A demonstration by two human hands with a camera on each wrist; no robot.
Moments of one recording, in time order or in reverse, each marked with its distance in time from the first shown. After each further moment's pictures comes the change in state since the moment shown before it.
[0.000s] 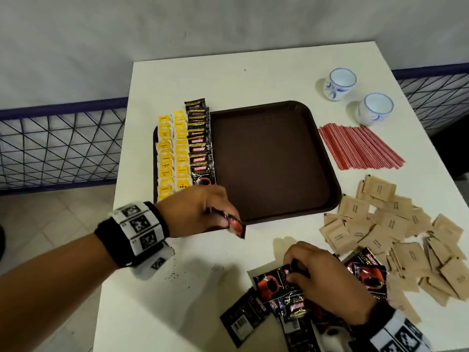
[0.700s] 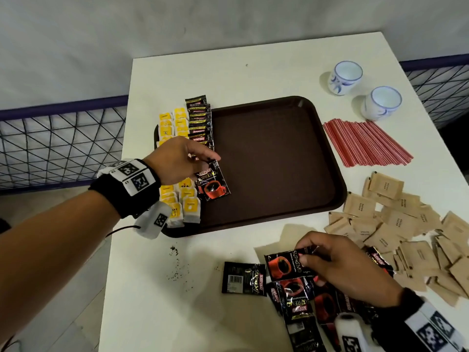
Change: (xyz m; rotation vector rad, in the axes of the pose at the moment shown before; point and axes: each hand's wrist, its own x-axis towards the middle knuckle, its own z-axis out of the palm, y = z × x) left_hand 0.032 -0.038 -0.060 -0.175 0.281 -0.376; right_hand 0.001 0.001 -0.031 0.511 0.006 0.149
